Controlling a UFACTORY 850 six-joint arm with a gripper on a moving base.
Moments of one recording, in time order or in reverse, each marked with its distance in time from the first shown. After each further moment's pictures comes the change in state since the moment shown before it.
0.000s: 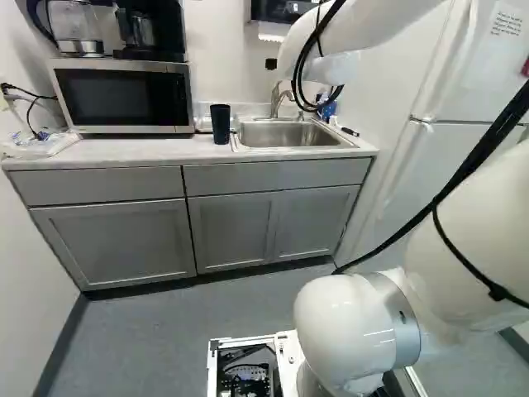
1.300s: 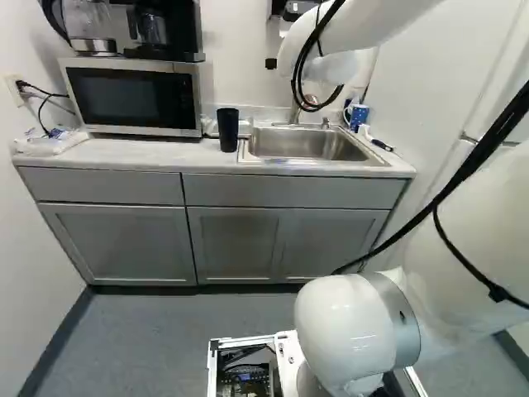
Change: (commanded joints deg) arm 0.0 0.0 0.0 0.0 0.0 0.0
